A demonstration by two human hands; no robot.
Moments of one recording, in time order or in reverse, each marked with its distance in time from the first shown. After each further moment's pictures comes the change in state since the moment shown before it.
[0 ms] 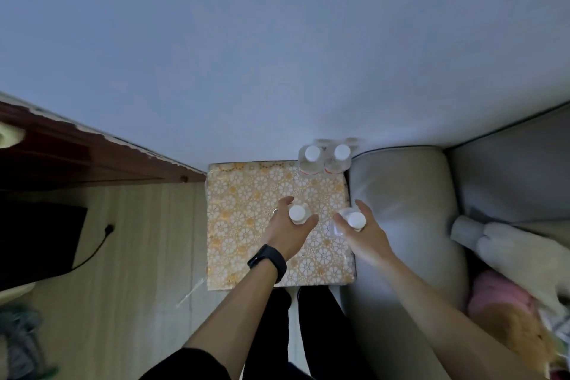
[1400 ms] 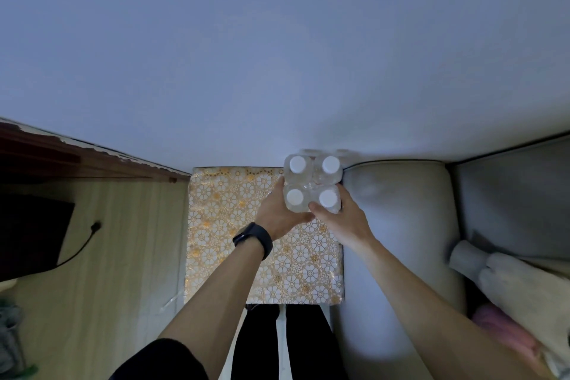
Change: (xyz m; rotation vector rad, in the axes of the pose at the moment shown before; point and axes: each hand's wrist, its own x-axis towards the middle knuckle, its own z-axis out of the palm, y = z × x) left_hand 0.073 0.031 0.009 0.042 -0.075 0.077; right_hand 0.075 -0.026 -0.005 0.034 -0.085 -0.224
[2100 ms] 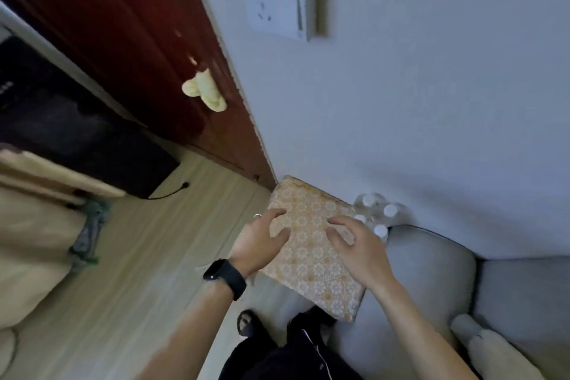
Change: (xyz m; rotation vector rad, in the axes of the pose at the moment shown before) left_hand -0.297 0.003 -0.125 0.012 0.413 -0.065; right_hand -0.212 -0.137 0.019 -0.477 -0.230 -0.551
